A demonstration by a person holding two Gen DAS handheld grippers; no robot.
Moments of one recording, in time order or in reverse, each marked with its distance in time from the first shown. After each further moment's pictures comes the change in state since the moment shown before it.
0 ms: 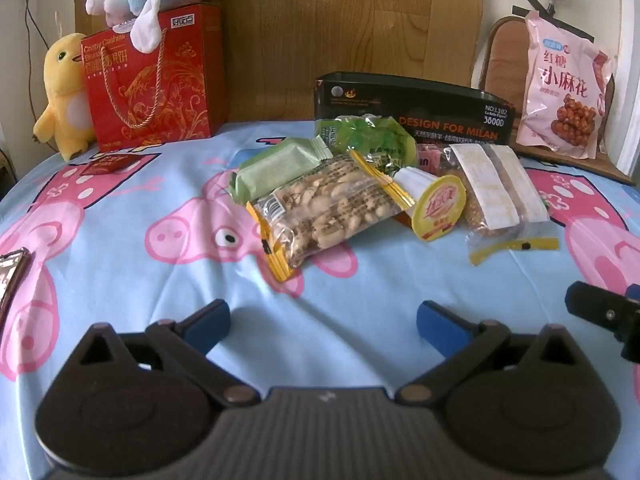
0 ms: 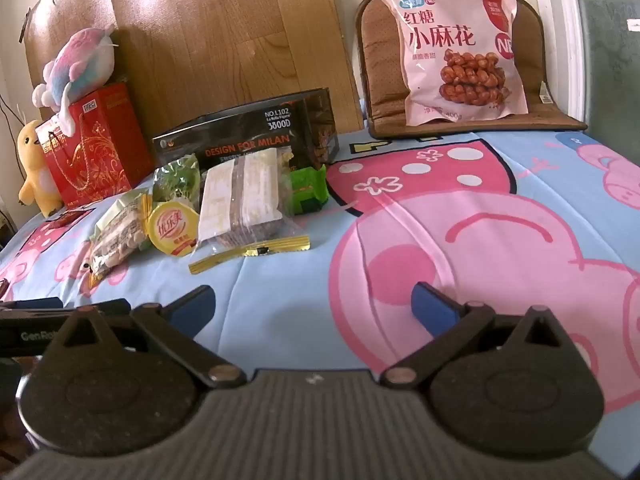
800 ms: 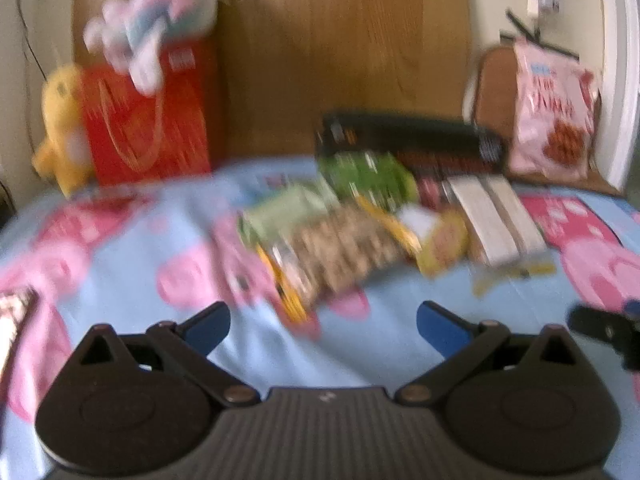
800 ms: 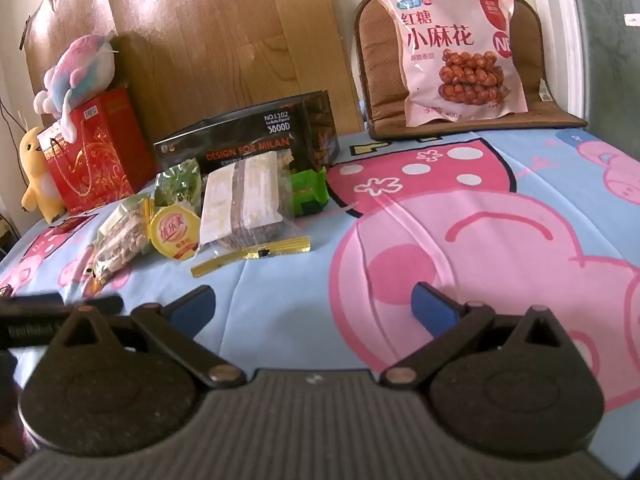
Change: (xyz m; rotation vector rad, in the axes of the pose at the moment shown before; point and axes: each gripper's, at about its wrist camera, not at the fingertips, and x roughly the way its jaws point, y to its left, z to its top) left arm -0.012 0.010 0.009 0.048 -0.147 0.008; right arm -0.002 -0.002 -0.002 0.010 -0.004 0.004
